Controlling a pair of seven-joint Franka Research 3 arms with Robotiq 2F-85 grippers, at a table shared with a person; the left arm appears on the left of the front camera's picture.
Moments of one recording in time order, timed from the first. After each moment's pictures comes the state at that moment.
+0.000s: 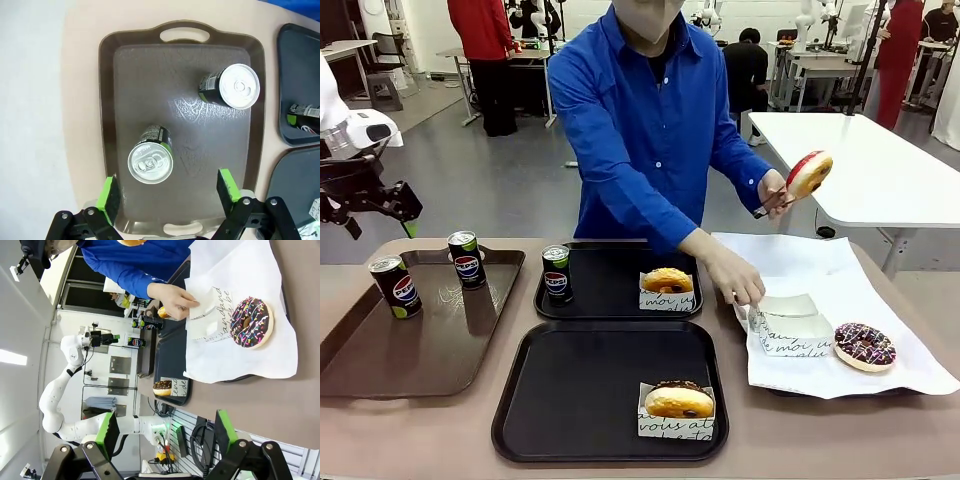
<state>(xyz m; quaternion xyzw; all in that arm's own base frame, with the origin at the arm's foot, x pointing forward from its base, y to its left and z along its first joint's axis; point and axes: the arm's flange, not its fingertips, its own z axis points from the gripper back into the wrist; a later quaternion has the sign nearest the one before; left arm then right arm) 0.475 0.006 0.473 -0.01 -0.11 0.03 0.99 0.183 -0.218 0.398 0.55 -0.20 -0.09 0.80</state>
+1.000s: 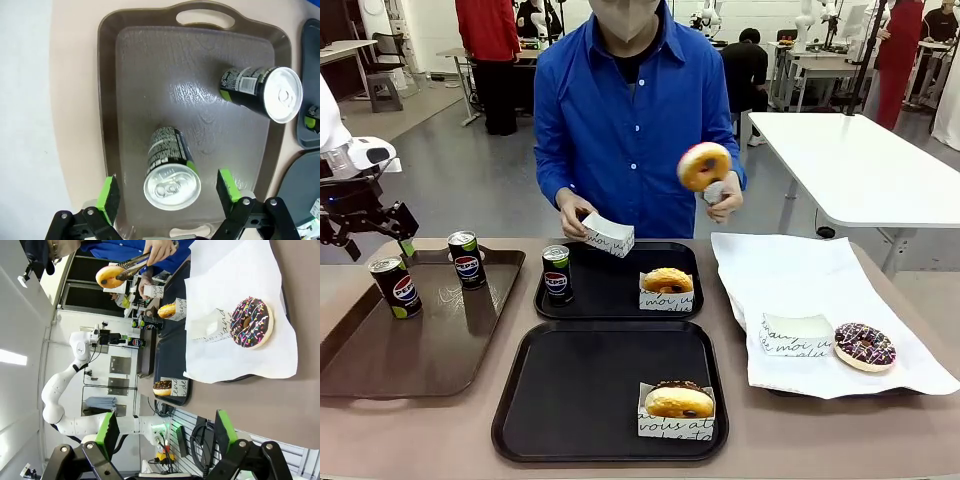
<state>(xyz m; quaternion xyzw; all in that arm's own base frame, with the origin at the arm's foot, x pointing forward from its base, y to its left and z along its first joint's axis) 0.503 0.037 0.426 -0.03 -0.05 0.04 1.00 0.183 -0.218 0.398 0.55 -0.20 -0.09 0.80</state>
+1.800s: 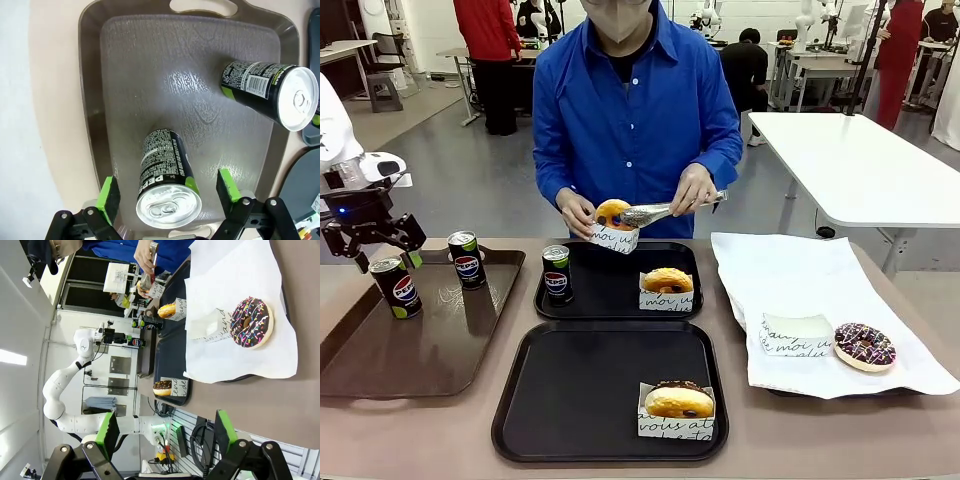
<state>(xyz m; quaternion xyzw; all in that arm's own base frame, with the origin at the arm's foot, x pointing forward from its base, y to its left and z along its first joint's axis) 0.512 0.035 0.400 -0.04 -0.02 0.03 1.00 0.183 -0.218 0.398 0.55 -0.20 -0.09 0.80</state>
